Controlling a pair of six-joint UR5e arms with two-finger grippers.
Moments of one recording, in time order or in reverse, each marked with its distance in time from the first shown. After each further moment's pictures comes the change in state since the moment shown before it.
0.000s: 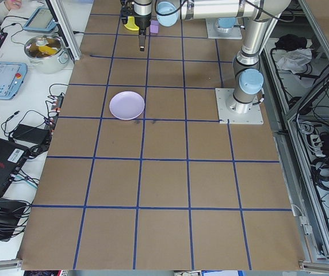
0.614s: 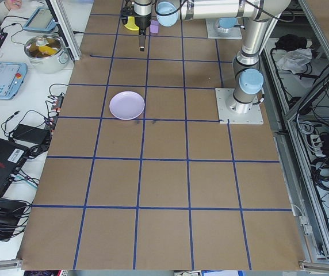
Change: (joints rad) left arm 0.000 -0.001 0.000 0.000 0.000 0.000; right arm 0.026 -0.104 0.045 0.153 0.016 0.326
